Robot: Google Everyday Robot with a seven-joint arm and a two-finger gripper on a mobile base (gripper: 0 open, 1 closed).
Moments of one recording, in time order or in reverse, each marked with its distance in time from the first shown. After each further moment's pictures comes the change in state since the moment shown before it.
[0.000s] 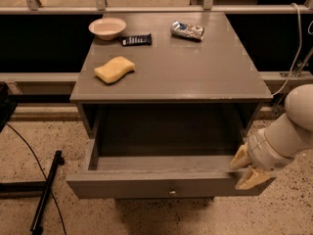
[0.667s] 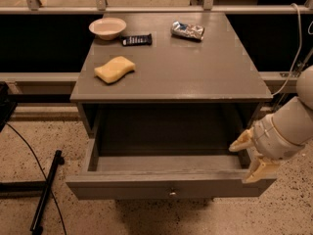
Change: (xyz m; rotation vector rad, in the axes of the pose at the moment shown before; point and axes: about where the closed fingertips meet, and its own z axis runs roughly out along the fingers) arm -0.021 0.001 -0.050 0.025 0.028 -0.048
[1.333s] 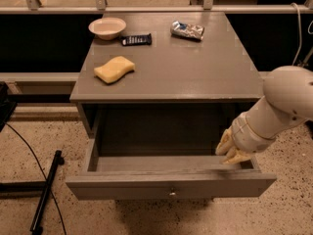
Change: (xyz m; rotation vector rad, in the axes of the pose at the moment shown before) arm -0.011 -0.035 0.037 -0.002 0.021 -0.047
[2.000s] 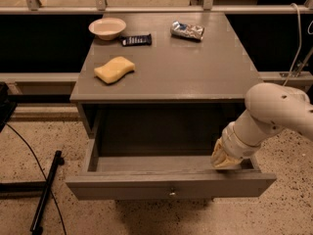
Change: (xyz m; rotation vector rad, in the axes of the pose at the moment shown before) arm 0.015 -0.012 0.056 -0.028 0.023 0.035
